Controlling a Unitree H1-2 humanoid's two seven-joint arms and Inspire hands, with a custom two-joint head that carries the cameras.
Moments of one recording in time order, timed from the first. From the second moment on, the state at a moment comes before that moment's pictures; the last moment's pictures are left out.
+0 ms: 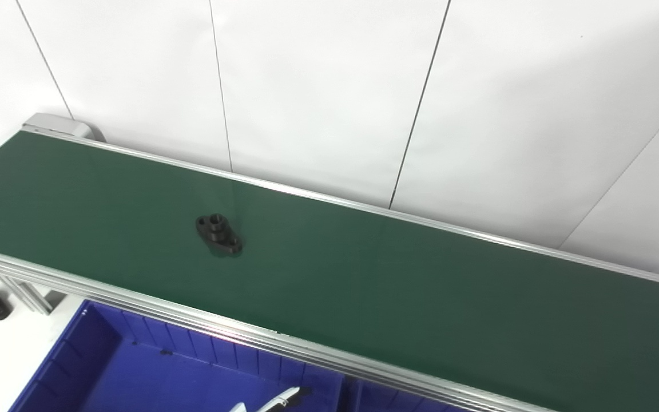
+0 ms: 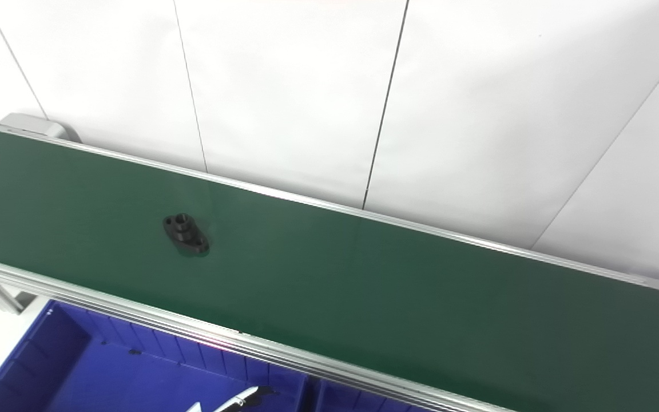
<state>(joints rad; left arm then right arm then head) 0.16 0.48 -0.87 0.23 0.16 -0.44 0.35 0.62 -0.12 0.24 0.03 -0.37 -0.40 -0.18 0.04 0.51</state>
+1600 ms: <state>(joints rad) 0.11 0.50 -0.95 0.26 0.18 -0.44 0.47 0.54 -0.06 0.27 -0.40 -0.53 -0.37 -0.38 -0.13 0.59</state>
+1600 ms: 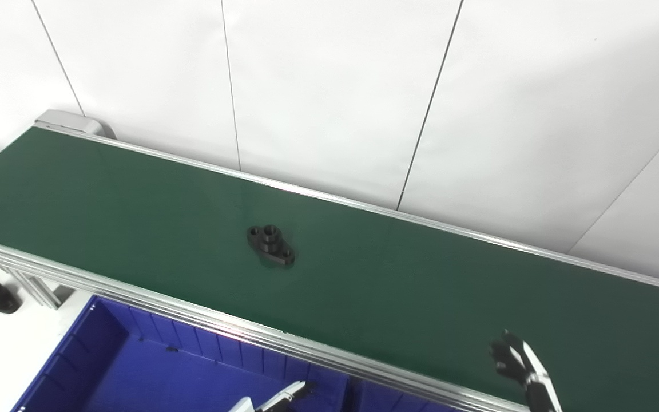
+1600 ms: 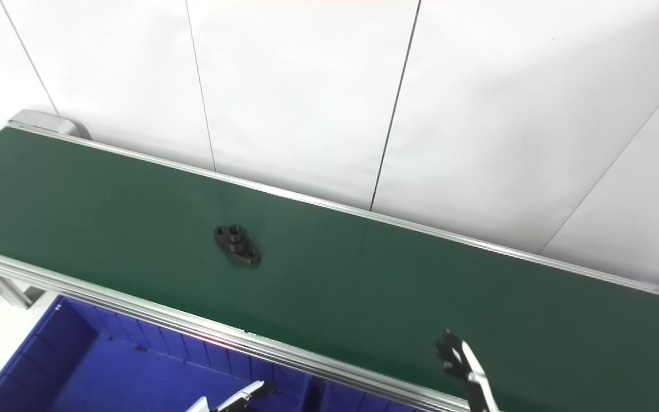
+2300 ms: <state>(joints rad) 0.11 0.52 -0.82 0.22 0.10 -0.44 0.32 0.33 0.09 0.18 -0.43 -0.62 -0.14 -0.19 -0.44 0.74</state>
